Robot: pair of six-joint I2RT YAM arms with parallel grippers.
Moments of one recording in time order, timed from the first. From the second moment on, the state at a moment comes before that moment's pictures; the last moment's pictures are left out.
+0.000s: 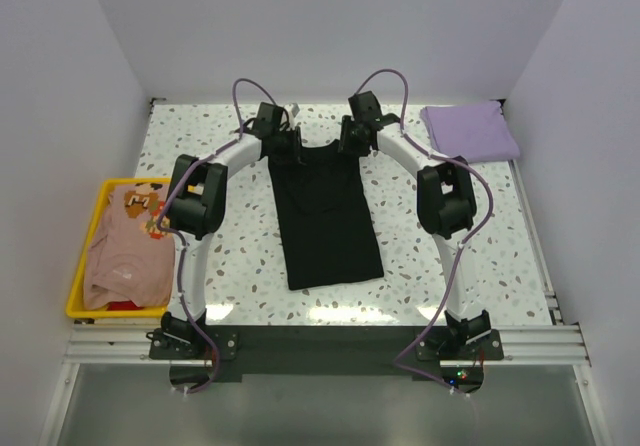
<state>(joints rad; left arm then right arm) -0.32 2.27 1.72 -0.31 0.29 -0.33 0.40 2.34 1.99 -0.54 0.02 0.47</state>
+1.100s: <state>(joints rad) -0.32 2.24 1.68 -0.31 0.33 -0.31 0.40 2.34 1.99 -0.53 0.02 0.47</state>
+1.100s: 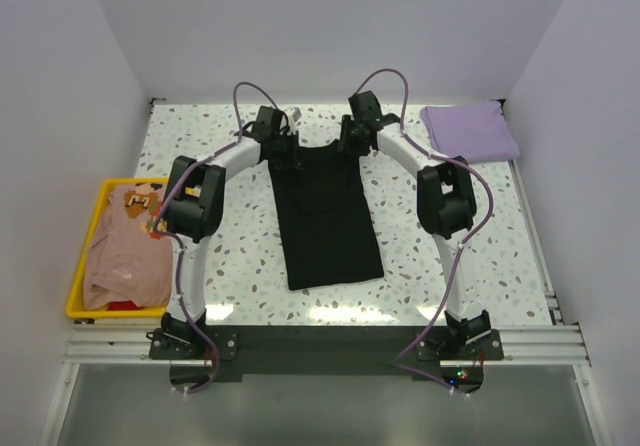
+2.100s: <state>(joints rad) -0.32 1.98 1.36 -0.22 0.30 -0.40 0.40 2.40 1.99 -0.46 -0.03 0.48</state>
